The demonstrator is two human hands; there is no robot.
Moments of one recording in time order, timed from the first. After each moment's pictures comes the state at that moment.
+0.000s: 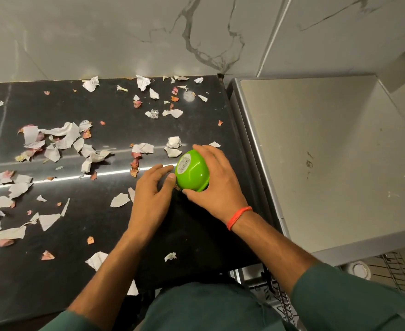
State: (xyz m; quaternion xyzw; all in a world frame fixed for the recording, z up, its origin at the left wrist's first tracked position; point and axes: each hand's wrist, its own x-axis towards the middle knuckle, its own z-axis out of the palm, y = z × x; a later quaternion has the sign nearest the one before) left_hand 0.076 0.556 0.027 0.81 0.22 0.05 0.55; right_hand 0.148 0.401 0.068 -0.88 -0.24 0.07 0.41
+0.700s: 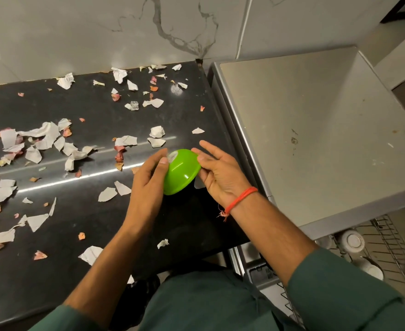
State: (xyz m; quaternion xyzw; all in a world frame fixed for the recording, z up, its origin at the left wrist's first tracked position) left_hand 0.071 0.524 0.051 0.70 0.23 0.05 0.67; right_hand 0.144 0.386 0.085 -0.47 0.21 0.28 0.81
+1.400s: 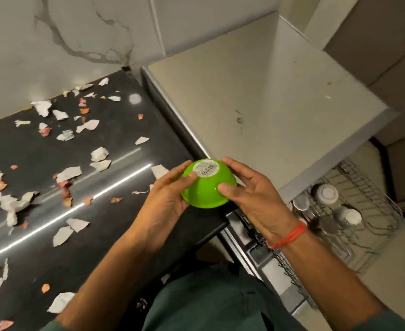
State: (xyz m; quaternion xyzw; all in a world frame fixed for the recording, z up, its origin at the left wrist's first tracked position) left_hand 0.095 0.414 0.095 0.47 0.18 -0.24 0.83; right_hand 0.079 0.227 0.091 -0.57 0.12 0.14 0.80
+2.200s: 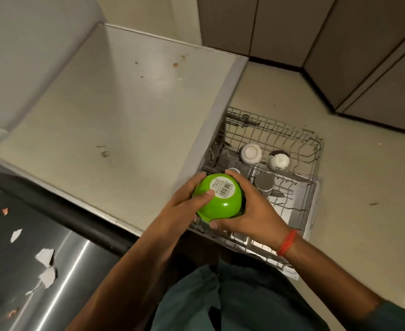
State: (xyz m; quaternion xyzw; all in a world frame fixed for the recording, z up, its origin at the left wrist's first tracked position) left_hand 0.075 0.148 0.086 0.69 -0.03 -0.45 0.56; right_hand -0.037 0.000 0.044 -0.73 0.23 0.01 0.64
